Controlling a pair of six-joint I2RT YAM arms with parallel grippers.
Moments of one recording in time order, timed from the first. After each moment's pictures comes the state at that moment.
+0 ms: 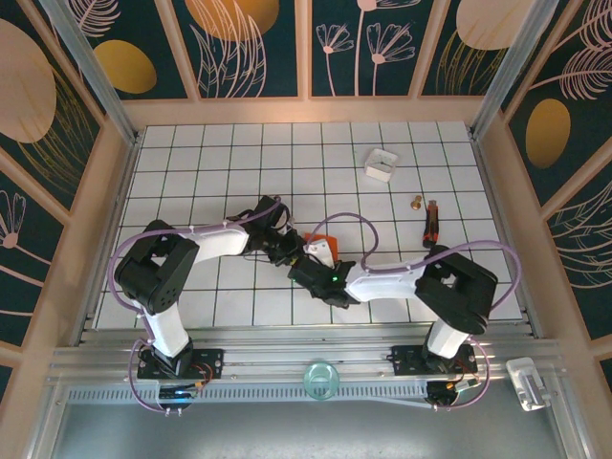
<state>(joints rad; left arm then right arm) -0.61 1.79 0.96 -0.19 0.56 -1.00 1.13 1.65 0.79 -0.29 0.51 0.64</state>
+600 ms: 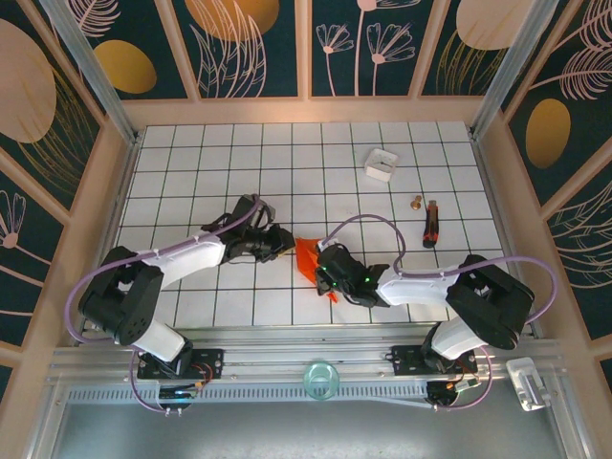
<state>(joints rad) -0.59 1.54 0.81 -0.14 0.44 -1.02 1.00 1.47 0.58 0.05 0.17 0.52</state>
